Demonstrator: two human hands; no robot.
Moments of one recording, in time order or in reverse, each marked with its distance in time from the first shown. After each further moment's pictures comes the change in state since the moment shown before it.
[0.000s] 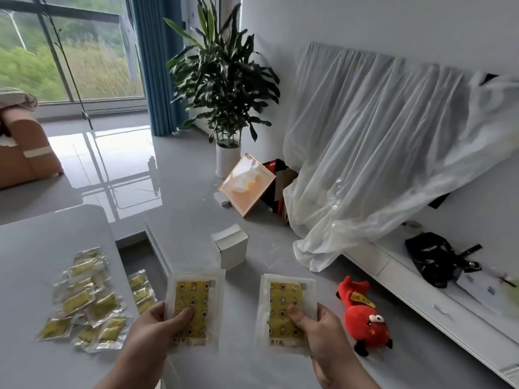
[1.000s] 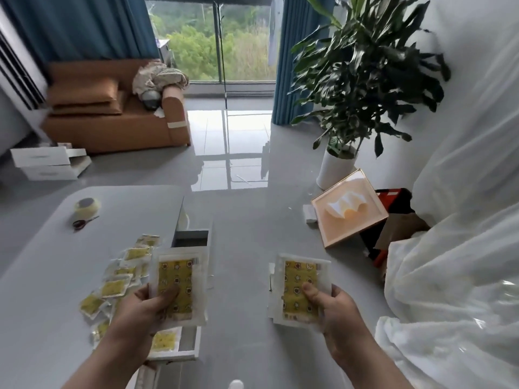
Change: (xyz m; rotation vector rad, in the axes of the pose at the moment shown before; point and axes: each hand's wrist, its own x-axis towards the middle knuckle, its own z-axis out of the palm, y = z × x) left_hand 0.276 0.103 0.099 -0.231 0.529 0.242; right_hand 0.442 -0.177 0.089 -0.144 -0.477 0.191
